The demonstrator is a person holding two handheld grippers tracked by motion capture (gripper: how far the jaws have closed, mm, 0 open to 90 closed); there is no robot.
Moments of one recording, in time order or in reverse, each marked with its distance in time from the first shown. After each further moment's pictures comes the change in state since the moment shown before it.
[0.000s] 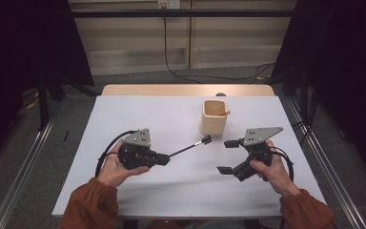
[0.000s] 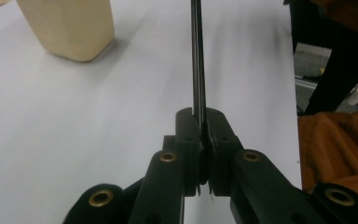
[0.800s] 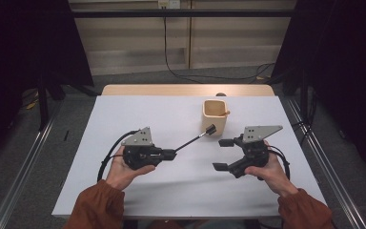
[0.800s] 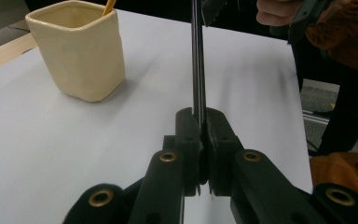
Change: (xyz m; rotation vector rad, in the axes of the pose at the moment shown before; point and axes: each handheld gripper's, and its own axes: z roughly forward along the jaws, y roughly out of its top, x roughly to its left) left arm -0.005 0.001 0.010 -0.158 0.044 0.007; right arm 0.003 0.008 0.005 -0.065 0.018 0.010
